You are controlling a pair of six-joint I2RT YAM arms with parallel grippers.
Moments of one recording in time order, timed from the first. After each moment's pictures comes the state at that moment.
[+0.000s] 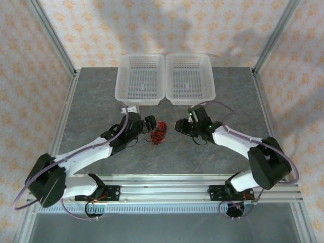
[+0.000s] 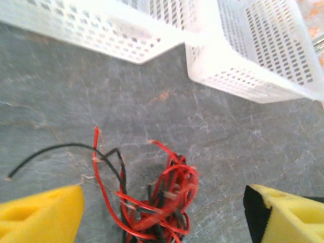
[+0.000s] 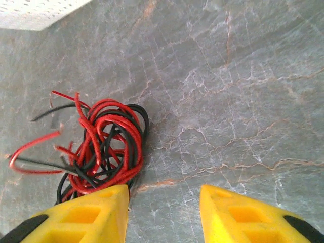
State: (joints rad) left arm -0.64 1.19 0.69 -0.09 -0.23 -0.80; right arm 0.56 1.41 0.77 -0.17 -0.21 0.77
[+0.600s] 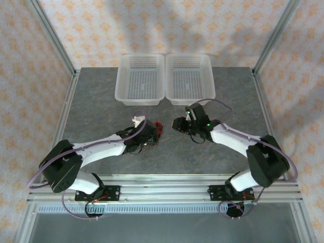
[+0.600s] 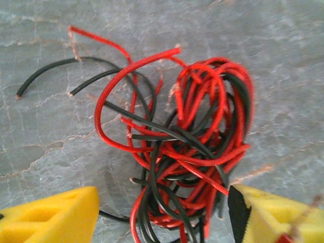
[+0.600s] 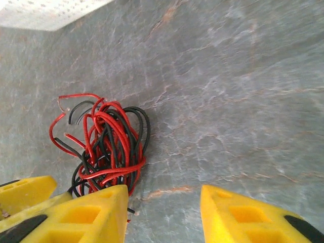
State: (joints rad) left arm -0.76 1.44 0.76 -0.30 -0.33 -0.81; right arm 0.58 1.48 0.82 -0.16 -0.23 0.77
